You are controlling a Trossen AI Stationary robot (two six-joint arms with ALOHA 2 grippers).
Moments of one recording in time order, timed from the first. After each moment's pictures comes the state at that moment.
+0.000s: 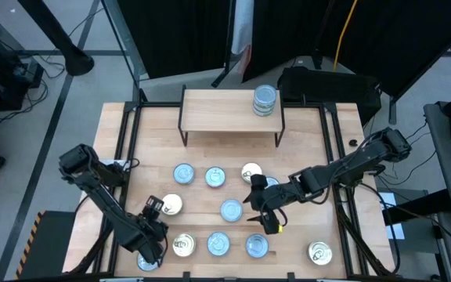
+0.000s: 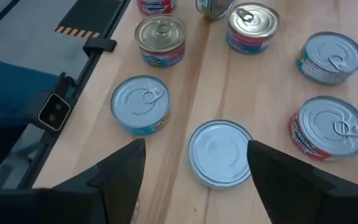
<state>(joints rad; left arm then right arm) -0.87 1.71 1.16 -1.26 -0.13 -0.44 0.40 1.49 1.10 -0.32 0.08 0.17</state>
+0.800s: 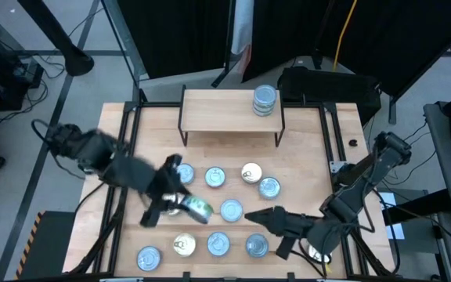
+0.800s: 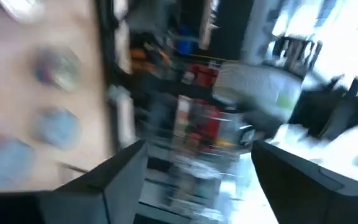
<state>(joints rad) -0.44 1.48 1.94 -1.08 -0.03 -0.24 0.75 1.54 1.37 -0.07 0.92 -1.49</state>
